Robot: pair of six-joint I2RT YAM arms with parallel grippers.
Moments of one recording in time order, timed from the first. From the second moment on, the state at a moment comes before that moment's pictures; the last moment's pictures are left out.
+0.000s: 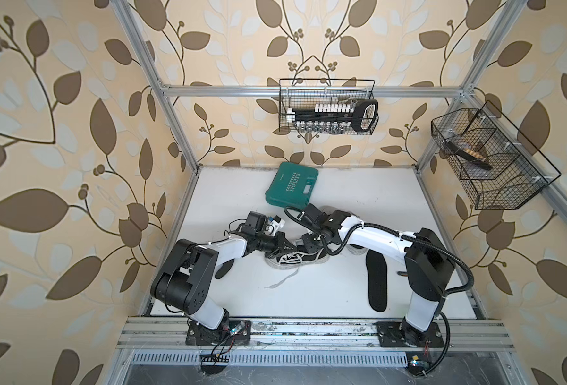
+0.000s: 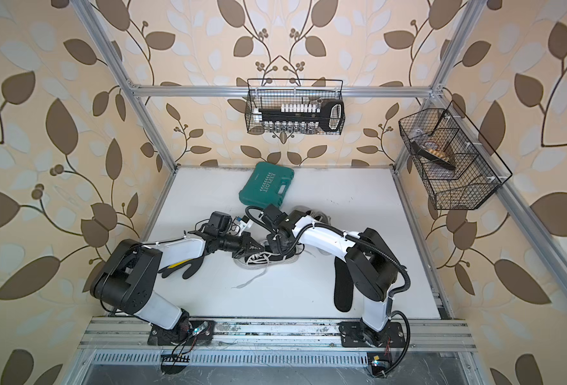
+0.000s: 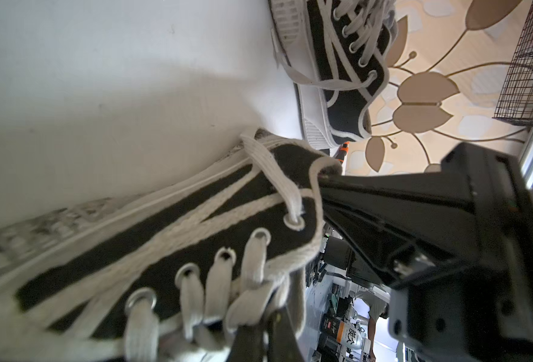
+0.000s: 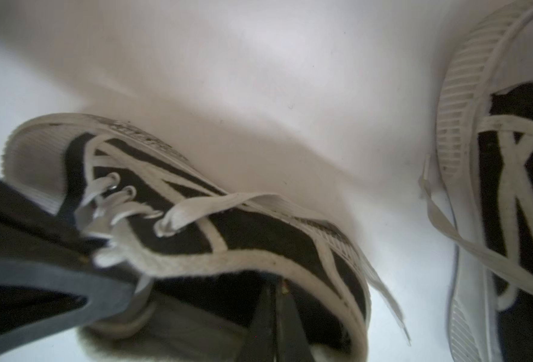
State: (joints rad) left arm -0.33 1.56 0.68 -0.03 0.91 -0.68; right arm 0.80 1.86 1.35 -0.73 0.12 0.39
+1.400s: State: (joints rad) left arm -0.33 1.58 0.63 0.07 0.91 -0.69; right arm 0.83 1.96 1.46 -0.87 0.24 0.39
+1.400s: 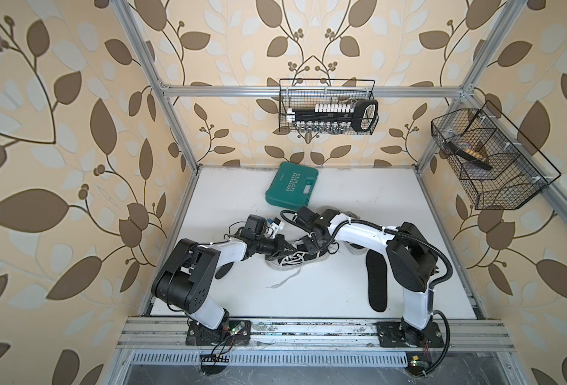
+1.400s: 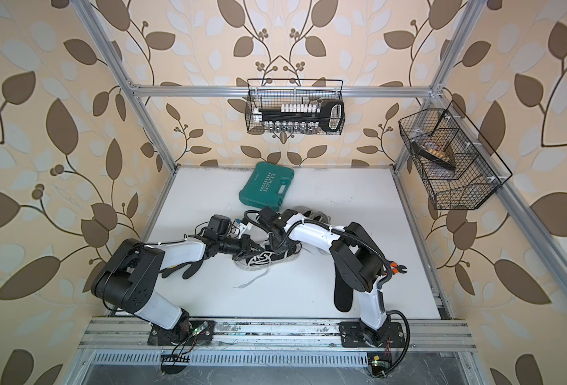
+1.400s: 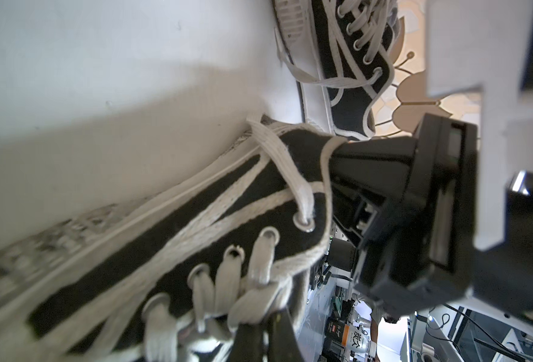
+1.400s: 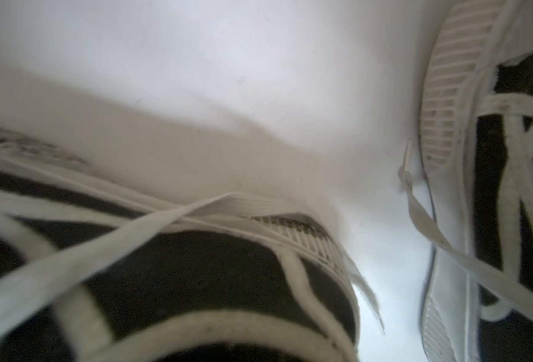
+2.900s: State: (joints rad) left arm -0.33 1.60 0.64 0.07 0.91 -0.71; right arm 0.83 2.02 1.59 -1.06 0.28 0.34
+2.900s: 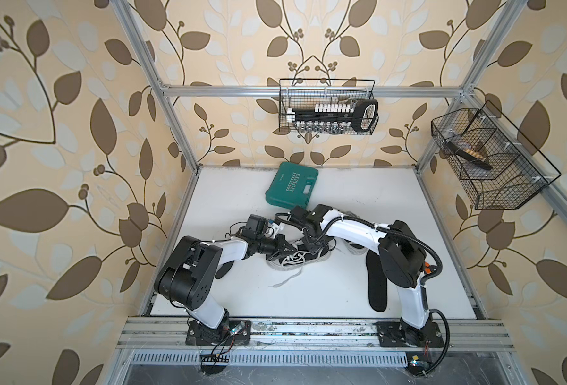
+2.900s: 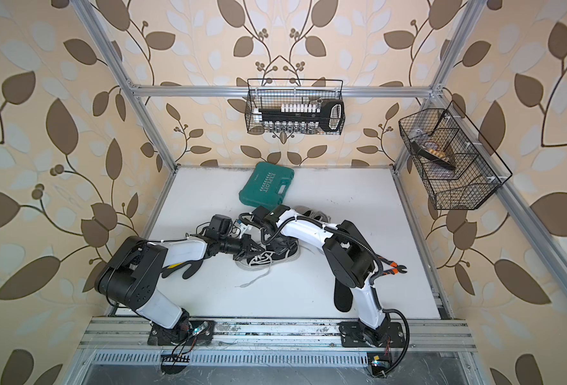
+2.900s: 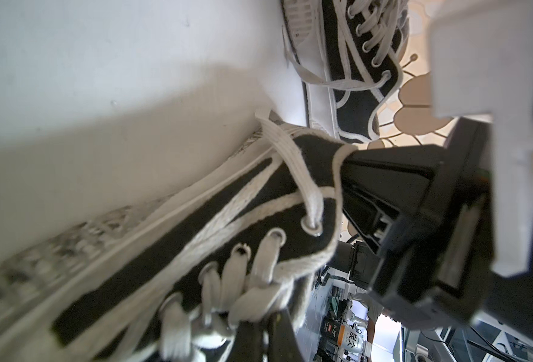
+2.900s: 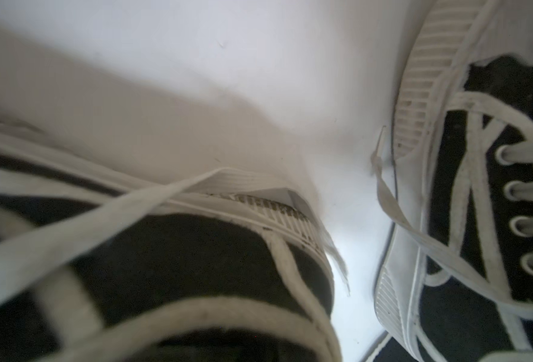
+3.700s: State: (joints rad) left arm -0.33 1.58 0.65 0.04 0.91 -0.71; right arm 0.75 2.03 1.55 -0.83 0.10 0.37
